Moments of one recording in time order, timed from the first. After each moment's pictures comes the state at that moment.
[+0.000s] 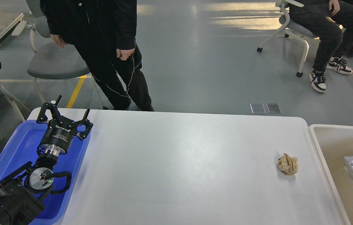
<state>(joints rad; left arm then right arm) -0.50 0.34 -0.88 -0.55 -0.07 -0.64 -0.50 0.49 -0.39 0.22 -0.03 -0.07 -0.11 0.20</state>
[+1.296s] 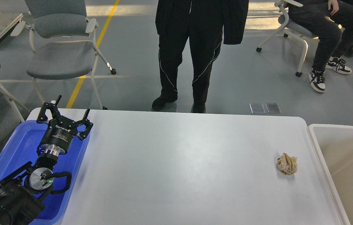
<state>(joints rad) -0.50 0.34 -0.88 -0.55 -0.07 -0.64 -0.50 0.64 -0.39 0.22 -0.03 -0.08 -0.14 0.19</state>
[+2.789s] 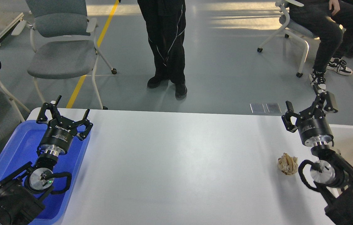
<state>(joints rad) -0.50 0.34 -0.88 -0.55 -0.07 -0.64 -0.50 0.42 -0.28 1.12 0.85 -0.37 0.09 0.53</state>
